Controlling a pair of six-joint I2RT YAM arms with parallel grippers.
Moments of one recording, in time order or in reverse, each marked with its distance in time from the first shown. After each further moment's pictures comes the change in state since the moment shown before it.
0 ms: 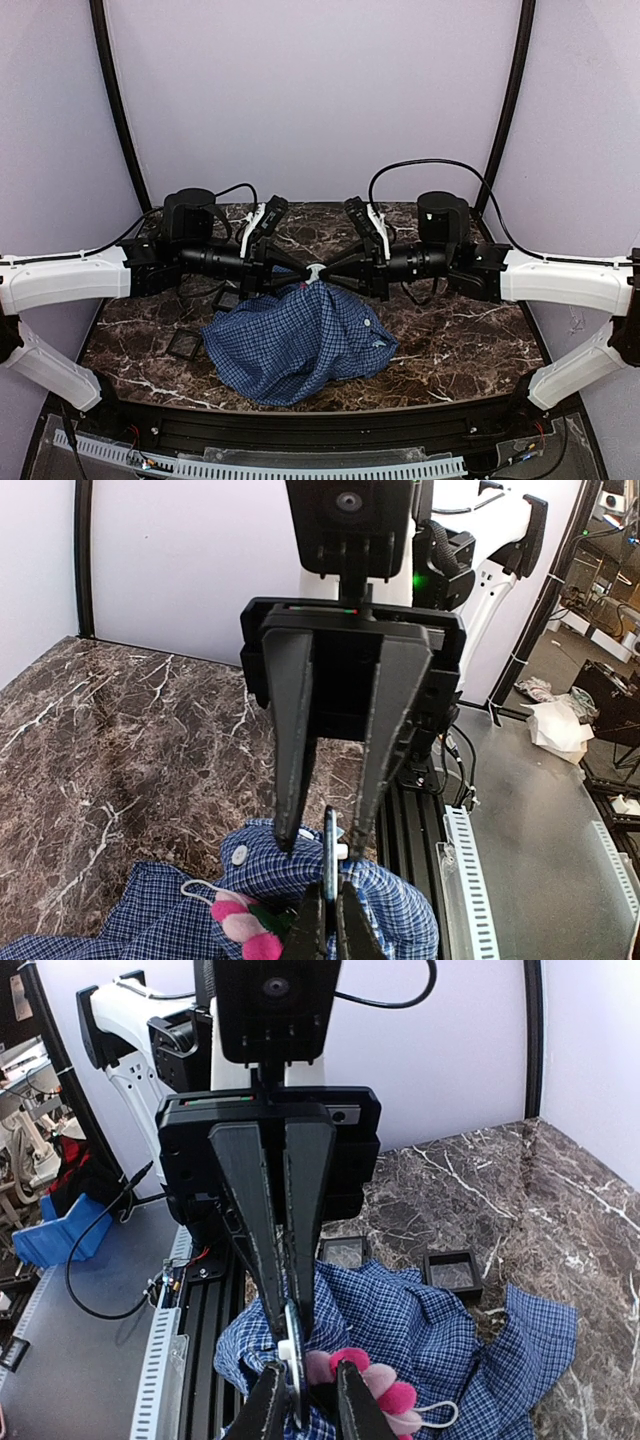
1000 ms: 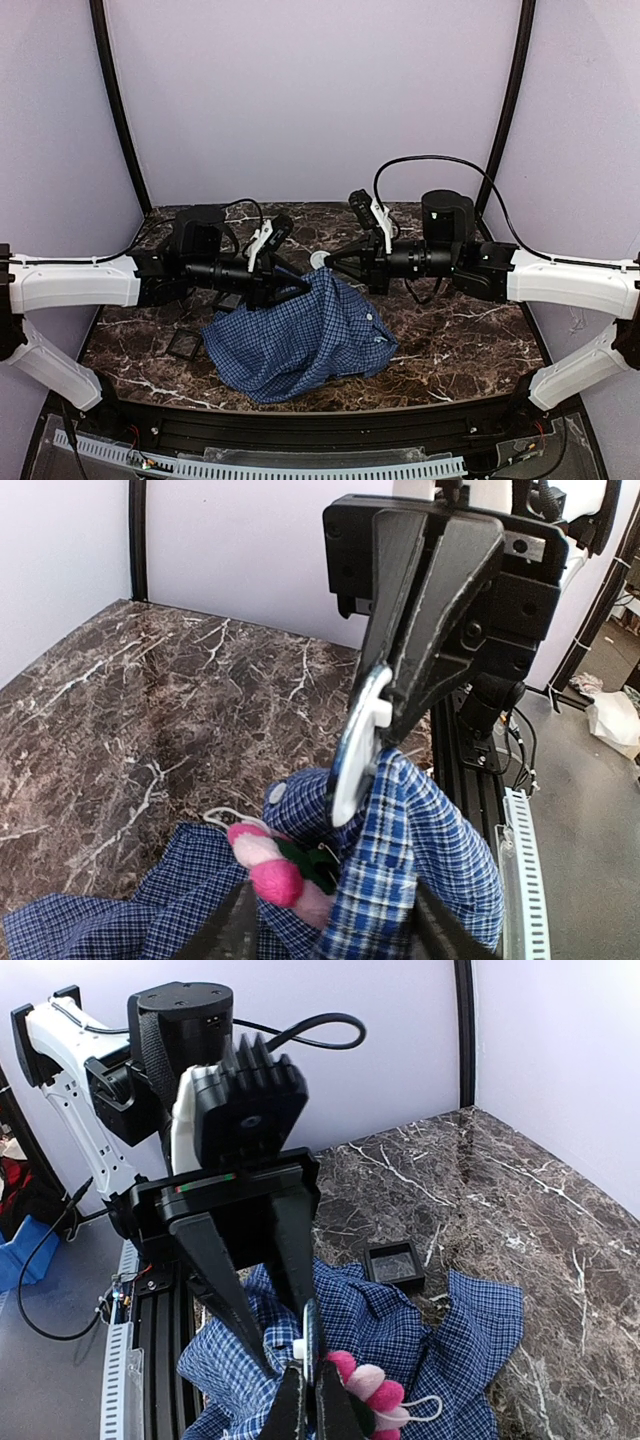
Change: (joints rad) left arm -0.011 0.032 -0.069 0.026 -0.156 0.037; right arm 0.012 -0.034 0.008 -0.040 0.181 0.013
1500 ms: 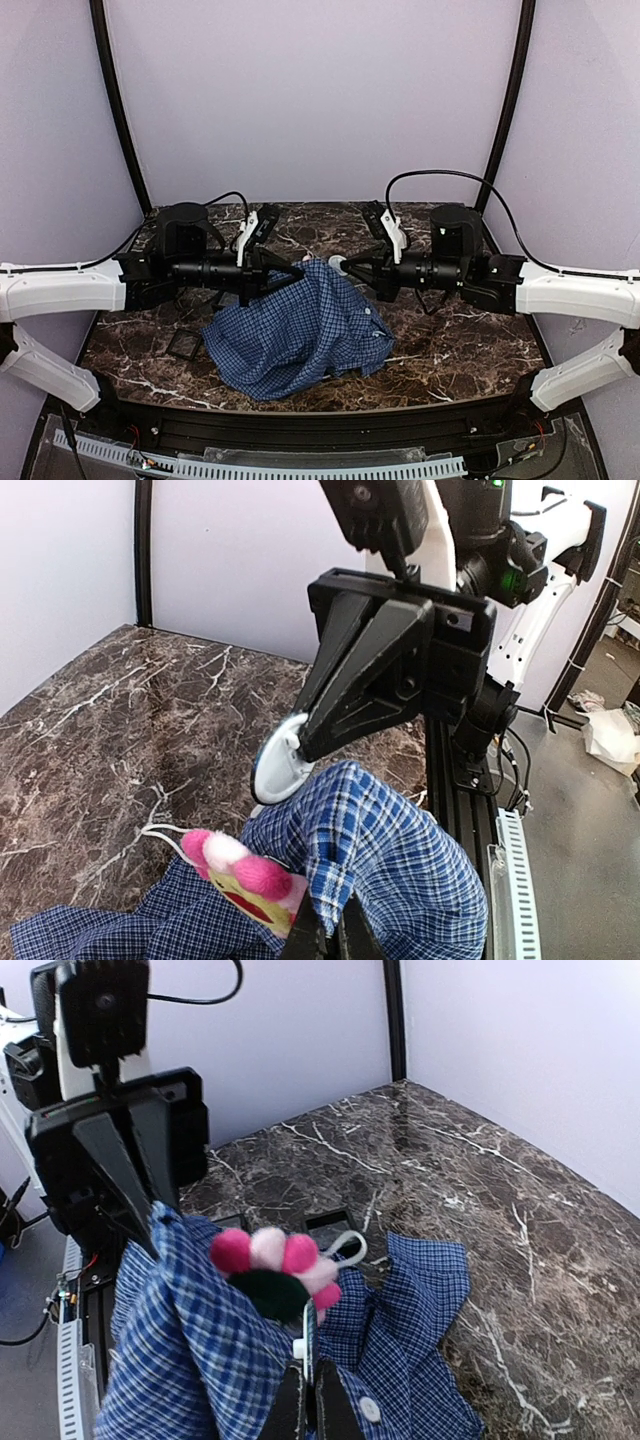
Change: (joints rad) left arm -0.003 -0.066 -0.031 0.052 -0.019 -0.039; right arm 0.001 -0.064 -0.089 -0.014 0.173 -0.006
